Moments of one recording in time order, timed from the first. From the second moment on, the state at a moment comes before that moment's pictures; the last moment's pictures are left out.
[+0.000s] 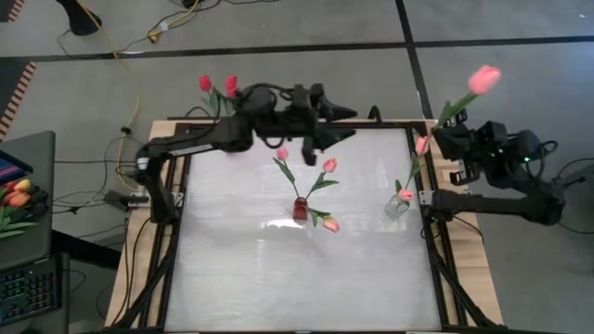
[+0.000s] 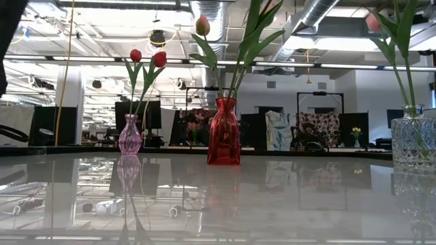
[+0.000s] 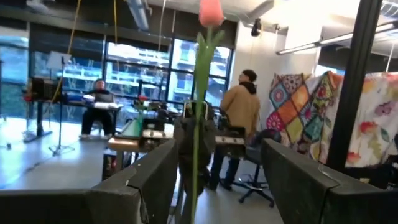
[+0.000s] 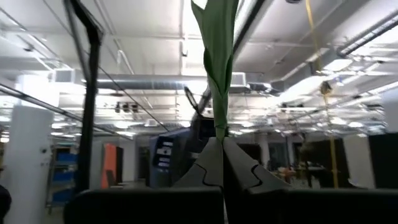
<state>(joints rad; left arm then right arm) 0.19 1.80 1.94 0.15 0.28 -0.21 -0.24 0.41 0.79 0.22 -0.11 0.11</state>
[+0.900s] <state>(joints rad) 0.18 2.08 2.35 -0.14 0.34 -0.15 -0.23 0.76 0.92 0.44 -0.13 0.12</state>
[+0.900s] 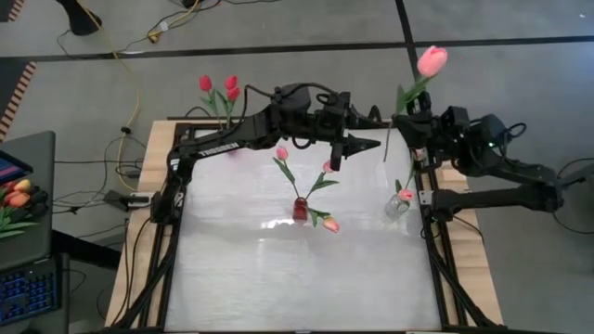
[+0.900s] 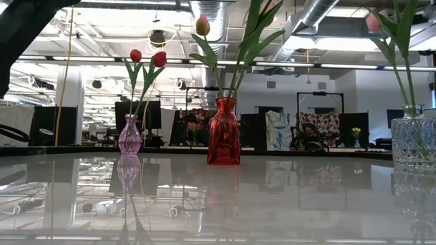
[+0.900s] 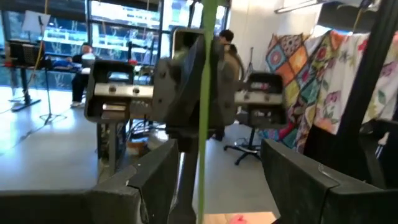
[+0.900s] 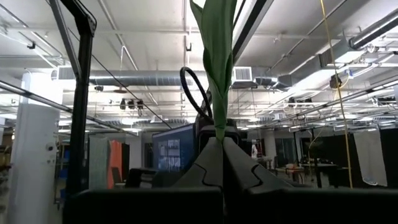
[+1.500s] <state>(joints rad) 0.19 2.08 2.35 -0.16 0.47 -0.19 -0.15 0.88 1.04 0.36 -0.10 0.01</state>
